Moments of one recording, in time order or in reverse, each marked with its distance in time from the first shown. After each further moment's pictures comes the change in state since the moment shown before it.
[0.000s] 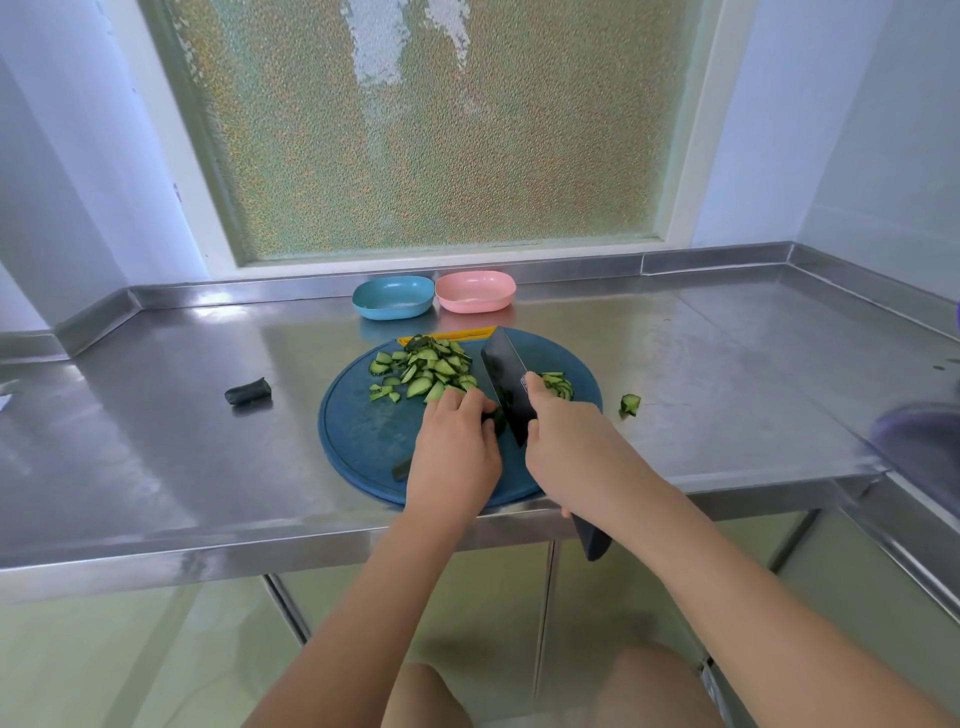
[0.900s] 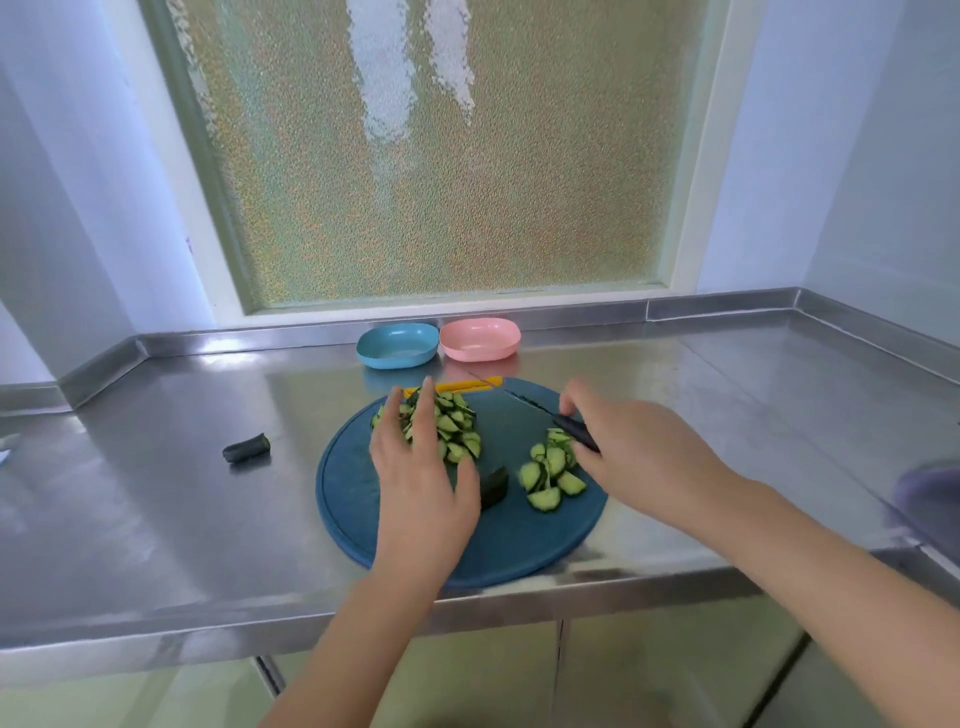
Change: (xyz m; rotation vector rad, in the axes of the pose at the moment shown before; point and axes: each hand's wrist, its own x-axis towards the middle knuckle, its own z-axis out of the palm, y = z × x) left_hand 0.013 -0.002 -0.029 -0.148 0.130 -0.090; right_hand 0.029 0.037 -0.052 -0.344 0.179 -0.300
